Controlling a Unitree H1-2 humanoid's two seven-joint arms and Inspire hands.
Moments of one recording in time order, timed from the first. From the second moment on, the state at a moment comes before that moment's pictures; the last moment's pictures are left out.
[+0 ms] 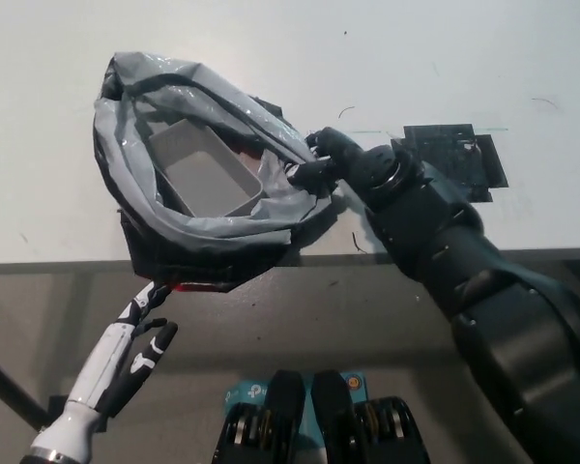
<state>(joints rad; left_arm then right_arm) -0.02 0.27 -0.05 -0.15 0.17 -0.03 -0.14 -1.25 0.06 0.17 1.40 -0.23 0.17 0.08</state>
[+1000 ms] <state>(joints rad) -0.04 0.27 -0.05 -0.14 0.17 -0.03 -0.15 -1.40 0.00 -0.23 1.25 0.00 0.28 0.04</state>
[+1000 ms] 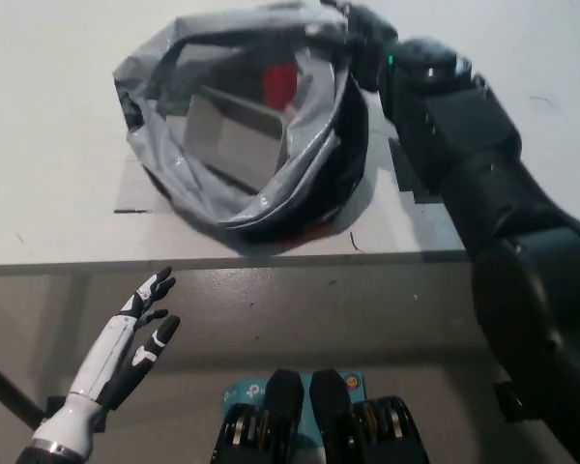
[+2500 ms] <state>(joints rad) -0.05 0.27 -0.09 -0.15 0.19 -0.03 -0.16 -1.84 0.04 -0.49 1.27 0.25 0.38 -0.03</state>
